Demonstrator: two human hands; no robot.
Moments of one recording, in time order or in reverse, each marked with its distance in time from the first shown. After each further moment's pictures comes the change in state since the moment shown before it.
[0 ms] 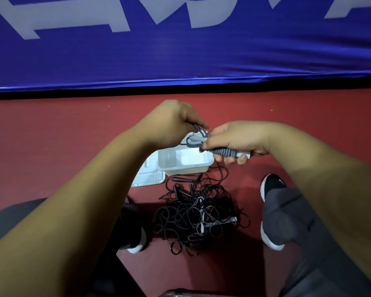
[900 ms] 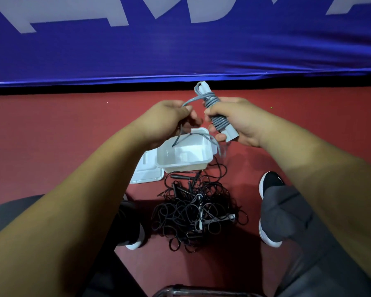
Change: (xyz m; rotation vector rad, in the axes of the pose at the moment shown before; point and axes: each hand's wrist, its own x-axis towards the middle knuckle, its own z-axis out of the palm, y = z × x) left_hand 0.006 -0.012 0.017 -0.853 0.040 -0.463; right_hand 0.009 -0.013 -0.002 0.528 0.306 -0.292
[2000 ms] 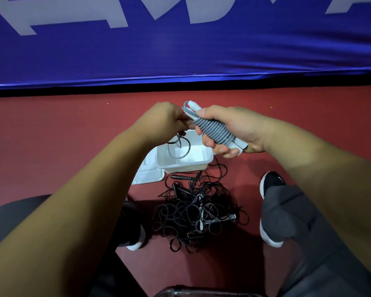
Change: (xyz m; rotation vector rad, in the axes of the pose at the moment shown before) left_hand -0.007 0.007 -0.006 0.850 0.065 0.218; right_hand -0.028 -0.010 0.005 -0.122 -0.325 0.144
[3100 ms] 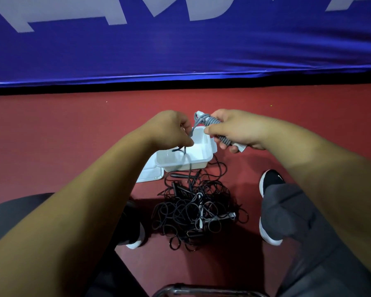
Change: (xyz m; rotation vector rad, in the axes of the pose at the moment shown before) left_hand -0.002 -0.001 0.014 0.004 -0.144 -0.131; right_hand 0.024 0.025 -0.024 -0.378 0.248 0.051
